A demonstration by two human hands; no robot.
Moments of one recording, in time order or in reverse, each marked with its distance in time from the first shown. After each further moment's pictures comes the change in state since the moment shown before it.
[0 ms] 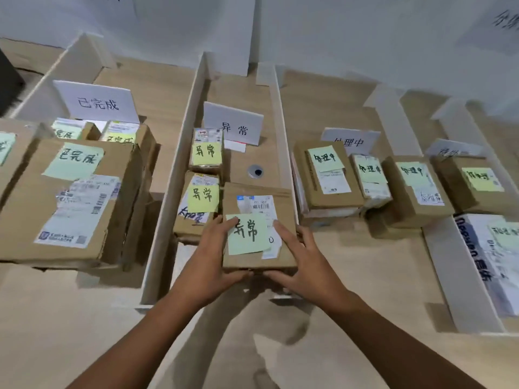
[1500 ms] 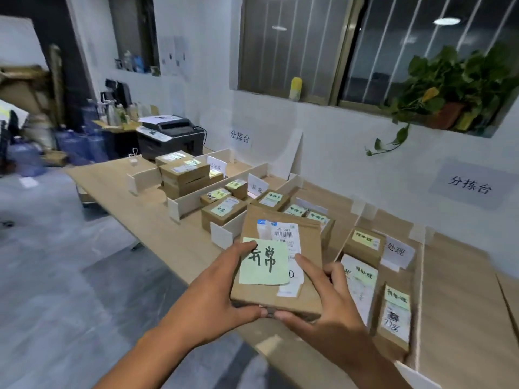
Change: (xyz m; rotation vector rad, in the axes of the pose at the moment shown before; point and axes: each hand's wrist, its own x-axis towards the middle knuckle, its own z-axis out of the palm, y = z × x) left_hand -0.329 0.576 0.445 0.221 0.695 0.008; right_hand -0.499 0.274 -0.399 0.215 0.106 -0.846
